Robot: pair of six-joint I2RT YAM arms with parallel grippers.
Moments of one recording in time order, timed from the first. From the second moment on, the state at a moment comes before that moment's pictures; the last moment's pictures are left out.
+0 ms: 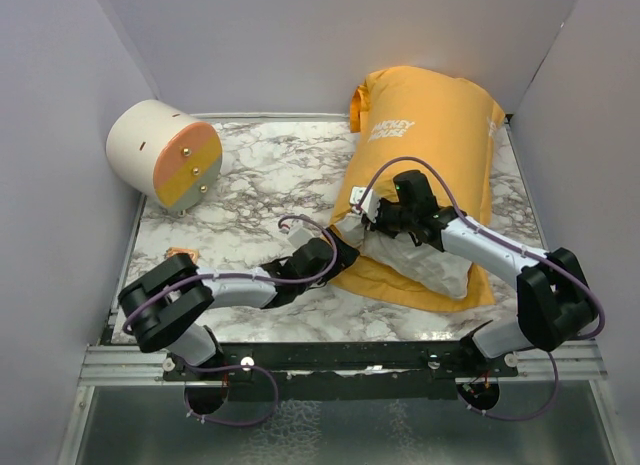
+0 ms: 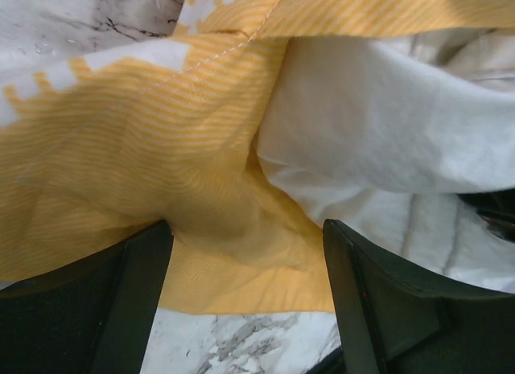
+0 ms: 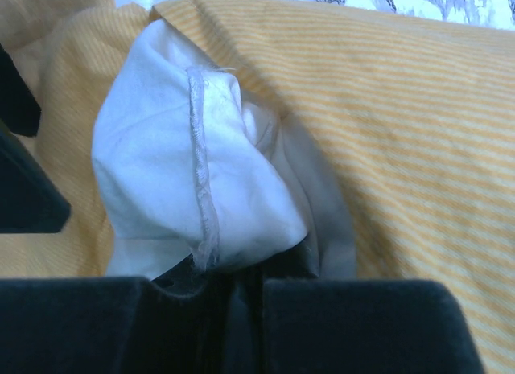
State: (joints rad) left arm -0.97 1.46 0.55 0.35 -0.31 -1.31; right arm 0.52 1.46 0.89 -0.16 -0.36 -0.74
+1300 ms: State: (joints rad) left arm -1.00 1.86 0.58 0.91 -0.48 -1.19; right arm 0.49 1.18 1.13 -0.80 -0.70 -0.99
